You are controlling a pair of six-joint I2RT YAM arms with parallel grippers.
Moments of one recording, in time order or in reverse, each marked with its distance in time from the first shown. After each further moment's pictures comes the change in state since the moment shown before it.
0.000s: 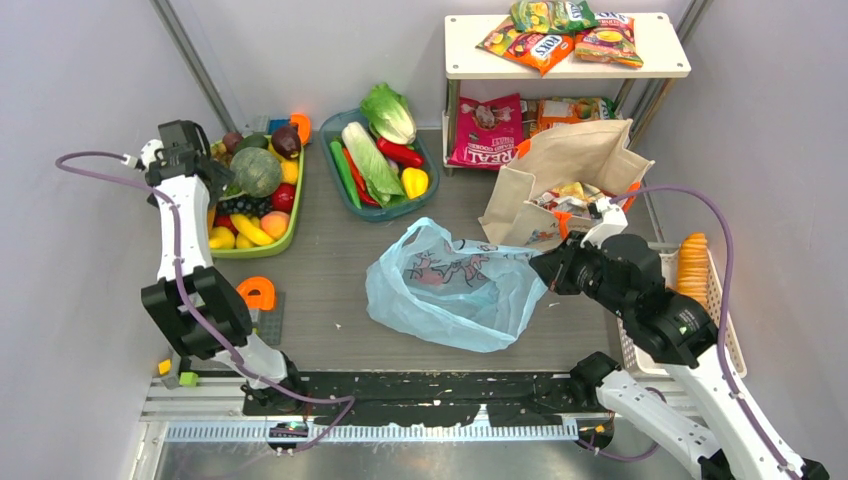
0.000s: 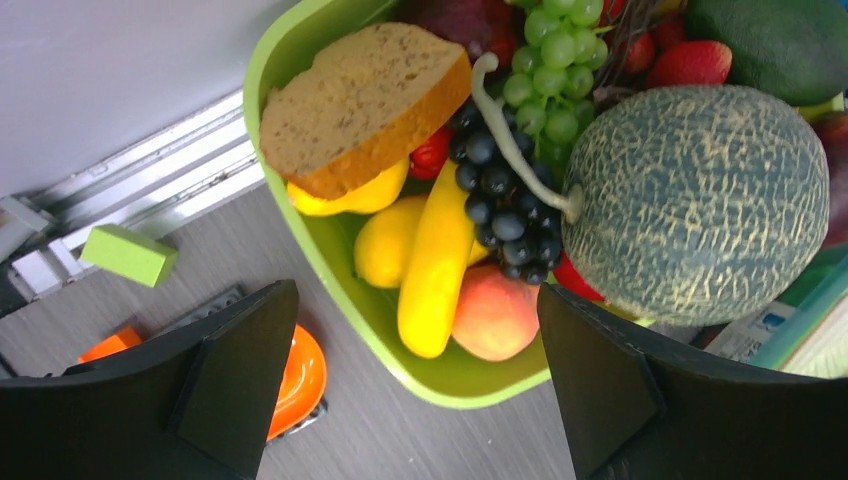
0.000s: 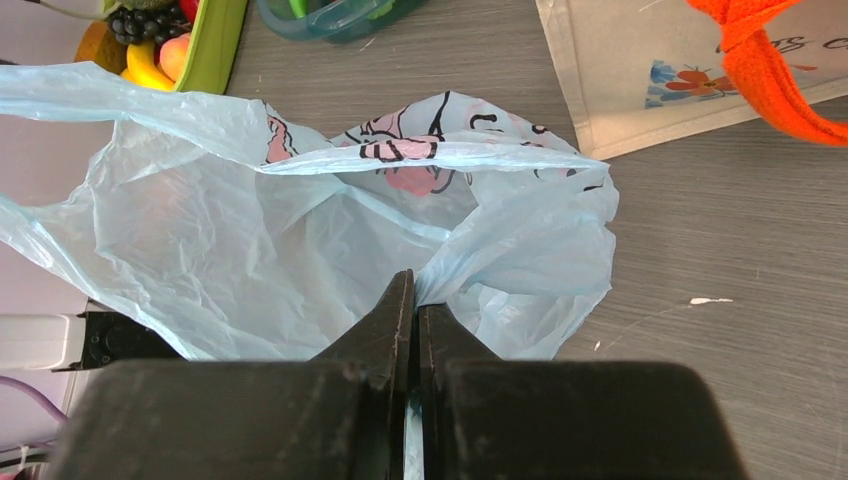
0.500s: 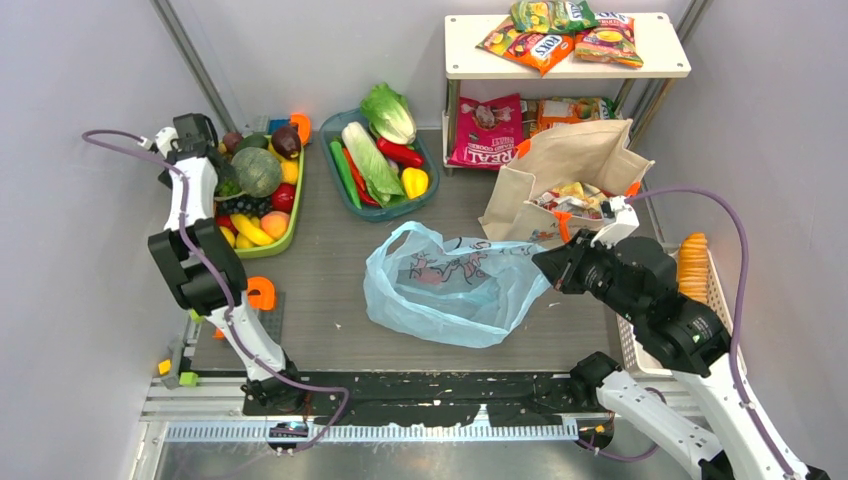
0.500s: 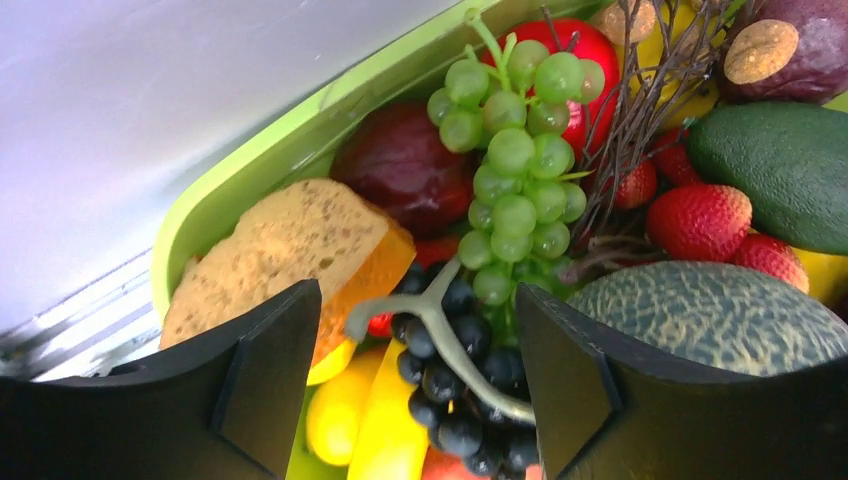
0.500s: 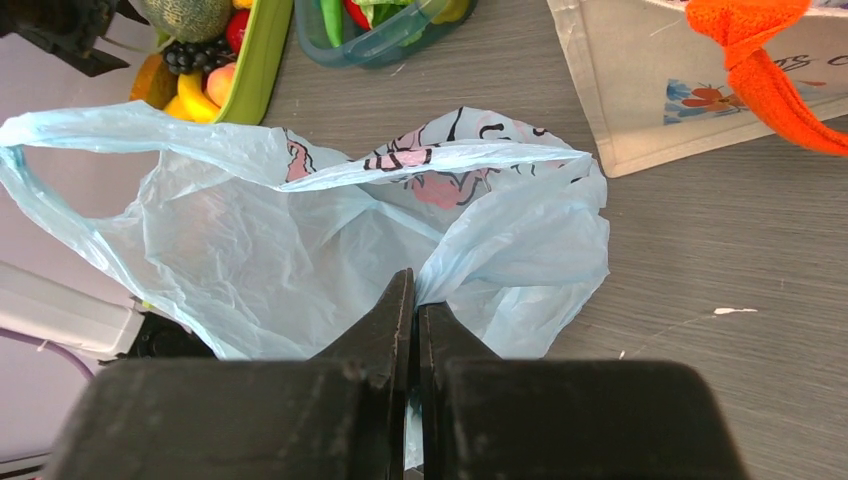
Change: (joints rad) left arm 0.000 0.314 0.138 0.209 -0.091 0.110; right arm 0.000 -0.005 0.053 -0.014 -0.008 0.034
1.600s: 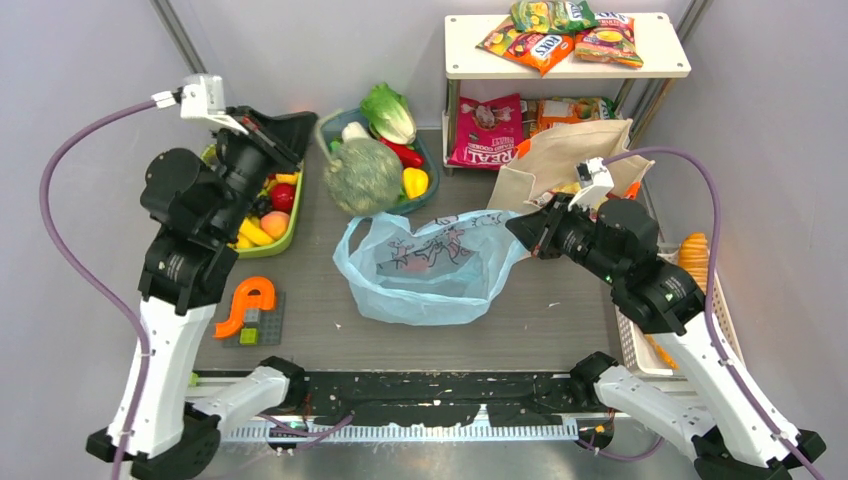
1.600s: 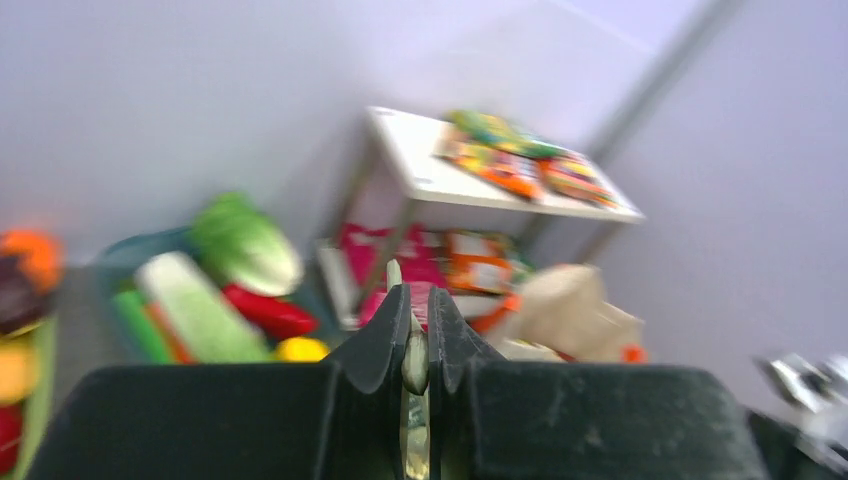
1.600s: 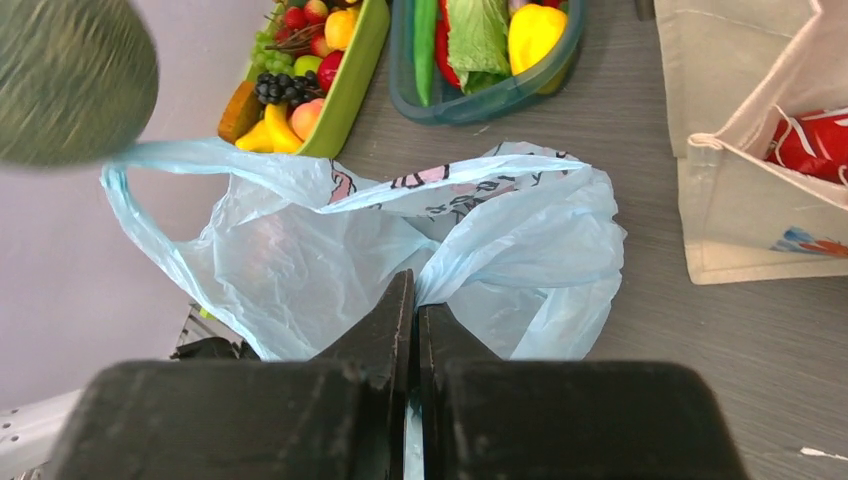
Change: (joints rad) left arm -0.643 -0.867 -0.130 0.283 0.406 0.133; right arm 0.000 0.184 0.093 0.220 -0.098 -0.024
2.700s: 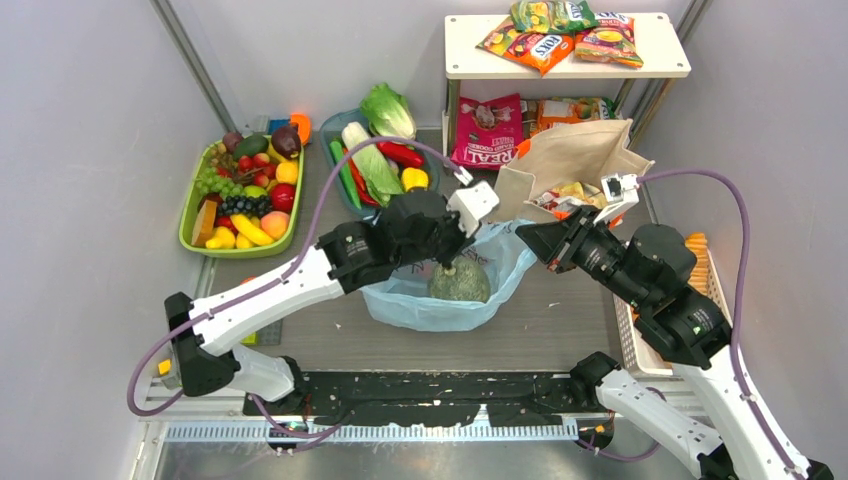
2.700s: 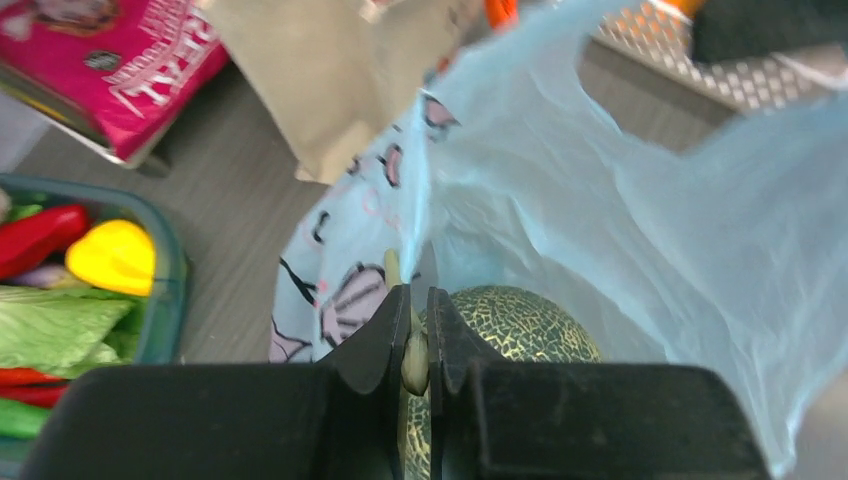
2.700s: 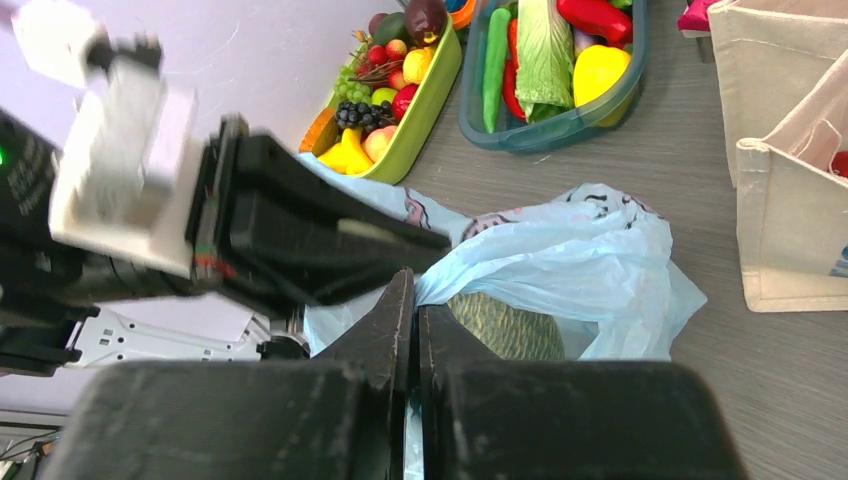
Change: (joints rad) left arm -0.777 0.384 -0.100 -0.069 -0.078 0.486; right arm 0.000 -0.137 -0.036 0.056 -0.064 0.046
